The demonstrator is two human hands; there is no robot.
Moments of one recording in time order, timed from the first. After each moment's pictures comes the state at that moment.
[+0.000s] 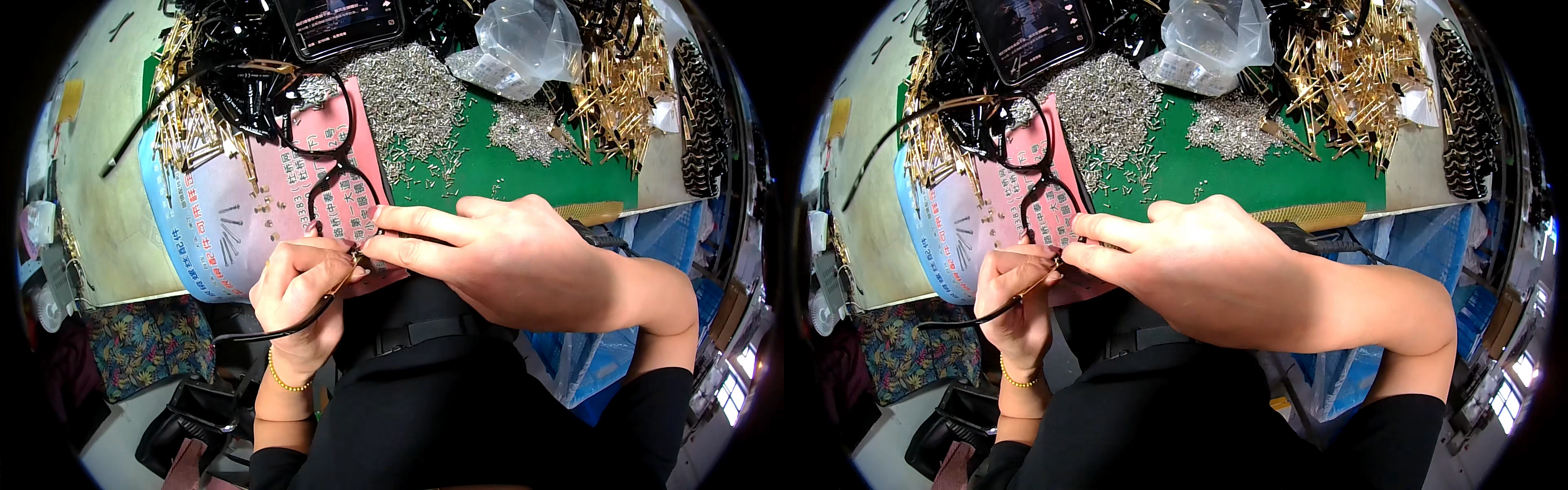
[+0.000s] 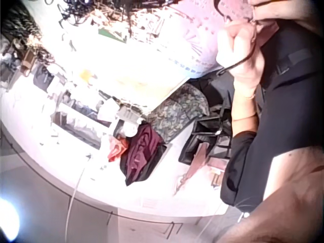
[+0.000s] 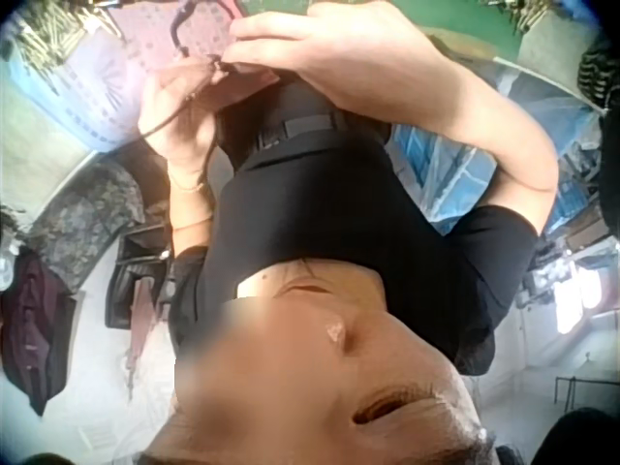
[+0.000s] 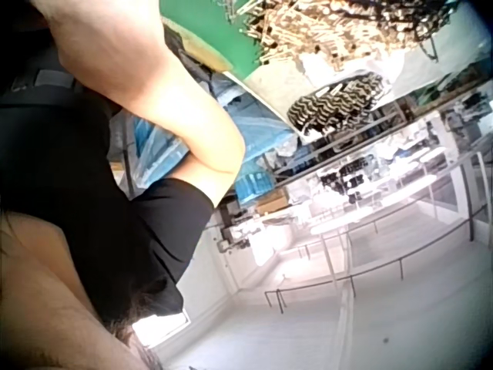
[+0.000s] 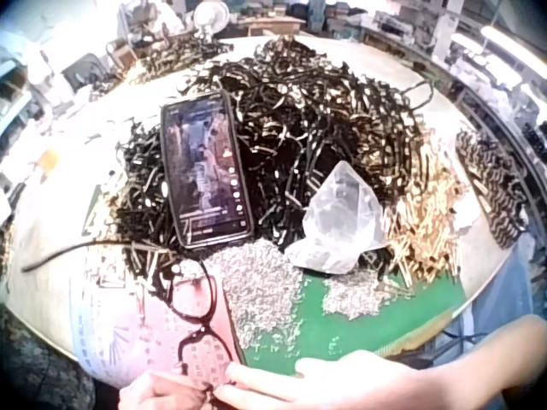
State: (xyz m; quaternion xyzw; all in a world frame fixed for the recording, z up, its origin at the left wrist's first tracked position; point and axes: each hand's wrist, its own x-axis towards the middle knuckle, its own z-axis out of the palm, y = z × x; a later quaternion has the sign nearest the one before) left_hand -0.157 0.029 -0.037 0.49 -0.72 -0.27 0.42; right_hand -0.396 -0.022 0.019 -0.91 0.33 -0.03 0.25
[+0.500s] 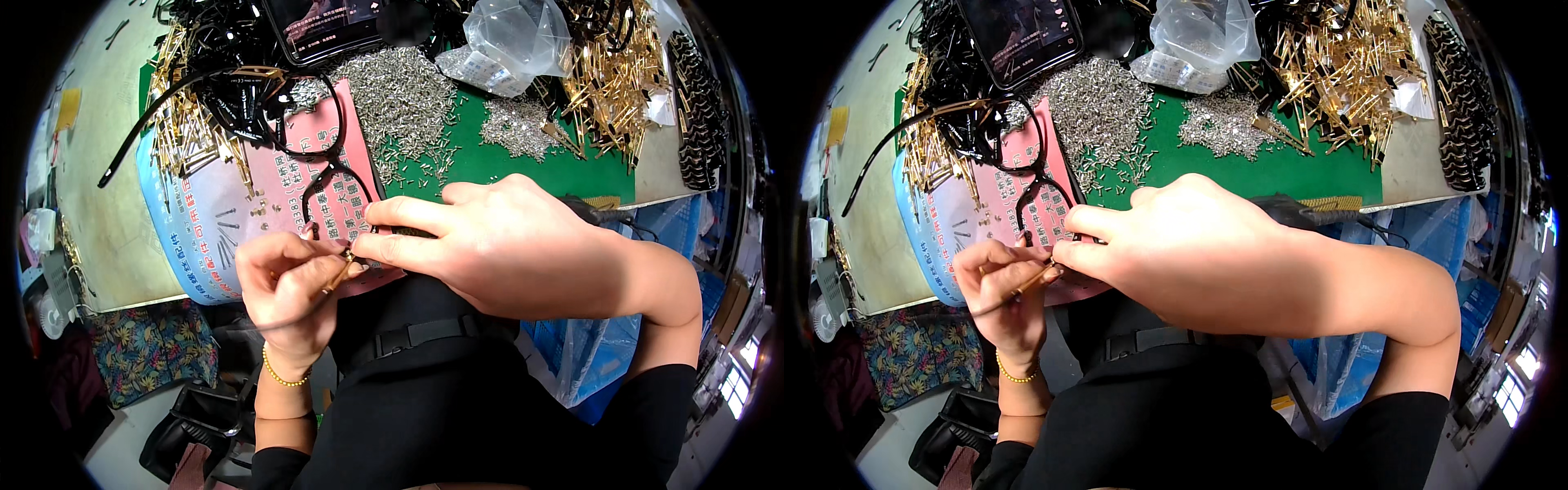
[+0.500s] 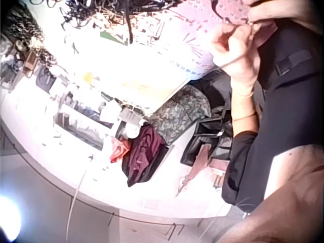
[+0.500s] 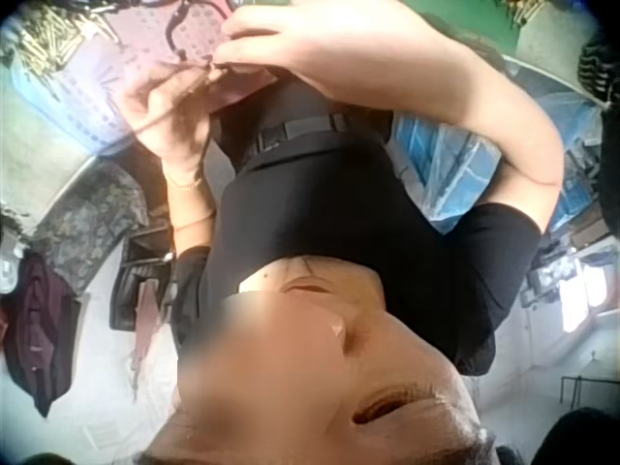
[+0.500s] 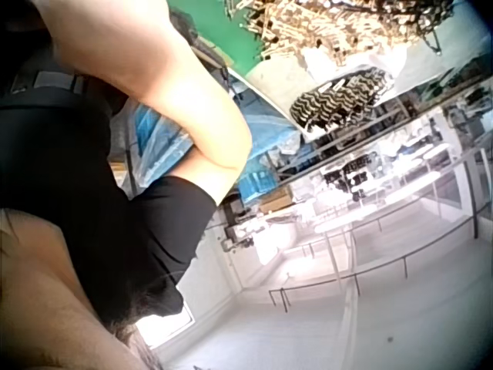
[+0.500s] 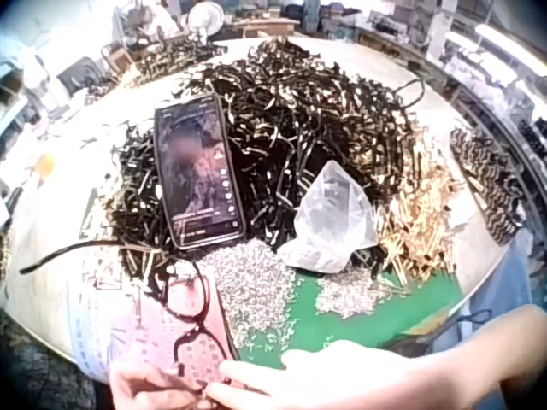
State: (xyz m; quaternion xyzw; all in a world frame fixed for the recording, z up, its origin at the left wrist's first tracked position) left_hand -0.153 0.028 -0.038 0.47 -0.72 -0.29 0.42; right_hand -0.395 -0.041 0.025 -0.93 0.28 0.01 0.25
